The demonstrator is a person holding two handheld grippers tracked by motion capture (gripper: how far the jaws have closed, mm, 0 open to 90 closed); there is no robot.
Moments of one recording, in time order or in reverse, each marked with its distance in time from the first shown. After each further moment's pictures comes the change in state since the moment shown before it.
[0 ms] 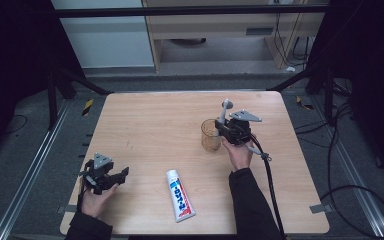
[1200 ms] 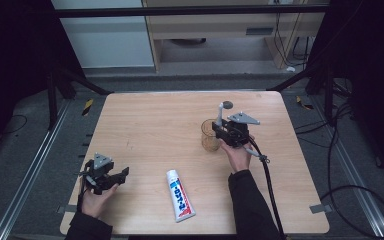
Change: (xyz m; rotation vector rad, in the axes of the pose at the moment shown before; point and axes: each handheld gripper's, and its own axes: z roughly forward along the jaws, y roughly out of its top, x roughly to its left) left arm -0.001 0.000 0.000 -0.005 -0.005 0.001; right arm 0.004 -0.007 0.002 -0.023 0.023 -0.012
